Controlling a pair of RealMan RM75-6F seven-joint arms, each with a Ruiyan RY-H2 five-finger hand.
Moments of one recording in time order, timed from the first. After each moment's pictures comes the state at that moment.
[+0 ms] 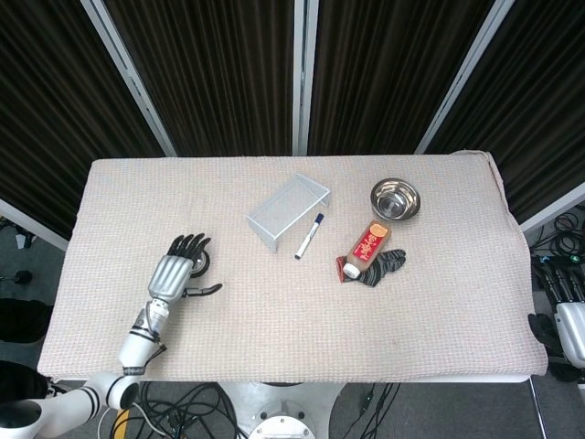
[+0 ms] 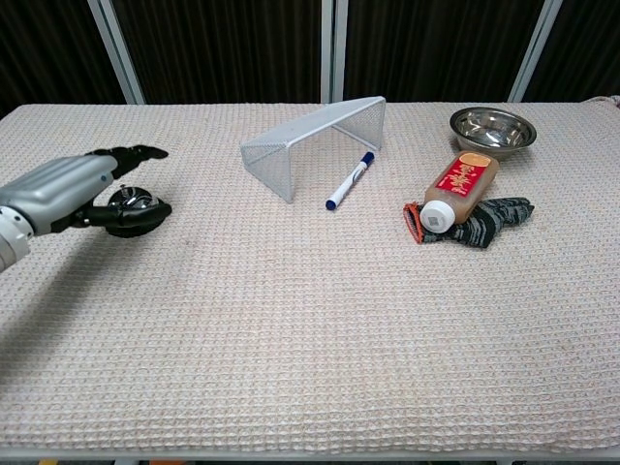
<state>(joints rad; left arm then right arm) -0.53 -1.82 -0.12 -0.98 1.40 1.14 0.00 0.08 -1.08 0.04 -1.36 -1.52 1.44 0.19</state>
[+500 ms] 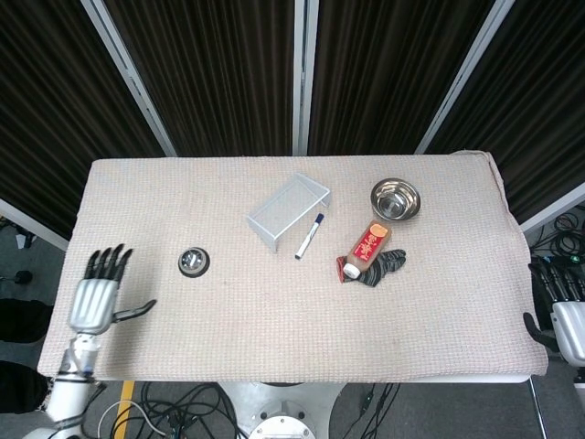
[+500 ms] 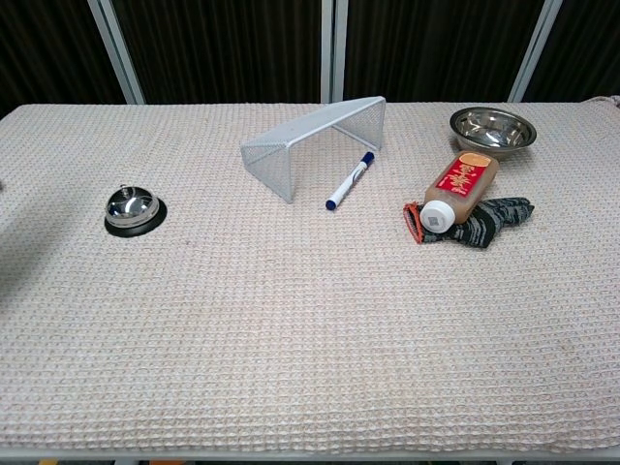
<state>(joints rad) -0.23 -1.46 -0.02 -1.41 1.39 1.46 0.23 0.08 -1.10 0.04 -1.35 -1.54 1.45 0.22</state>
